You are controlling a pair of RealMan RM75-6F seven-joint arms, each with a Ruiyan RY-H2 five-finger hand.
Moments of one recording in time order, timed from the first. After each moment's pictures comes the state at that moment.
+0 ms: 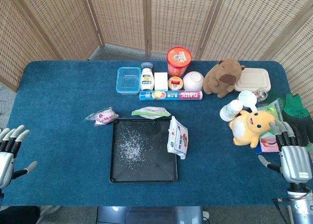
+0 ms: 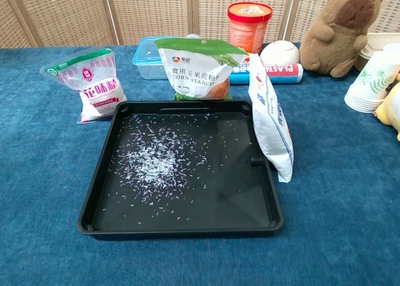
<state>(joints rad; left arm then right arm) -0.05 -1.22 -0.01 -1.44 1.61 1.64 -0.05 0.09 -1.17 0.12 -1.60 -1.53 1.55 0.01</state>
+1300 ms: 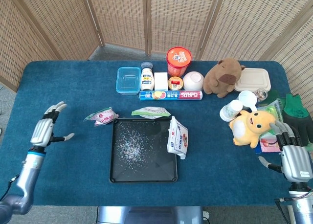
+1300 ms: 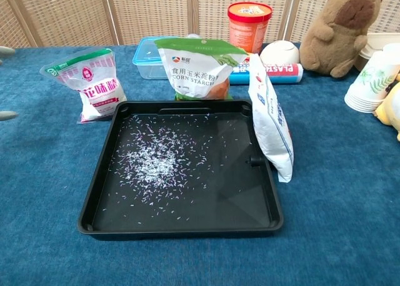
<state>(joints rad) -0.40 -1.64 -0.16 -0.88 1.48 1.22 -0.59 0.09 -1.14 0.11 -1.62 -1.49 1.51 0.07</state>
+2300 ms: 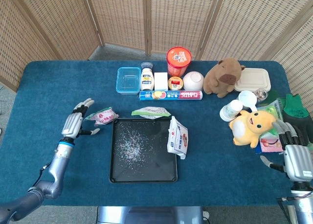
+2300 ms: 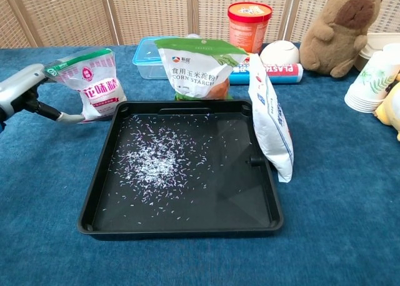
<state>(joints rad) -0.55 -1.83 -0.20 -0.79 1.38 1.09 -0.49 0.09 -1.13 0.11 -1.62 -1.48 1.51 0.11</state>
